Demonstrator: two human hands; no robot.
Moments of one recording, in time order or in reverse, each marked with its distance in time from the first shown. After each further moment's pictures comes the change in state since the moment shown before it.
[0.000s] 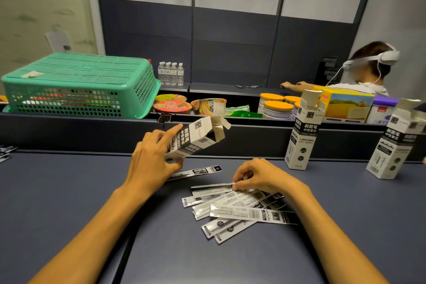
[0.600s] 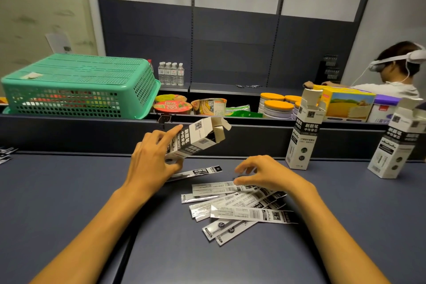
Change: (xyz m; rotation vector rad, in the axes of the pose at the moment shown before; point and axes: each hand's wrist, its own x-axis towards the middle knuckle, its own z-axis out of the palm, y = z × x) left_hand 0.000 0.000 0.000 0.015 0.000 0.015; right_hand -0.001 0.002 -0.007 -0.067 0.059 -0.011
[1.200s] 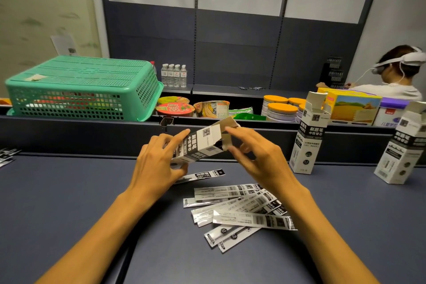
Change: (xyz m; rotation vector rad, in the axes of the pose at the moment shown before) left_hand 0.001 0.003 0.003 0.031 -0.010 0.050; right_hand -0.004 -0.050 -0.007 -0.146 0.739 -0.553
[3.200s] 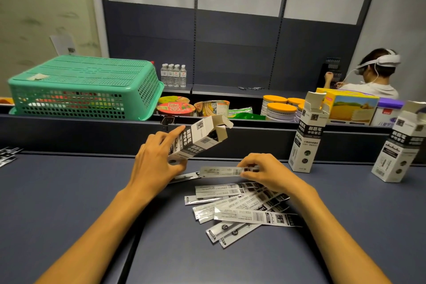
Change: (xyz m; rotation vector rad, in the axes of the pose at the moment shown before) left_hand -0.001 -0.004 -0.005 -0.076 -0.005 -0.084; right_hand -0.025 0.037 0.005 0.187 -0.595 0.517
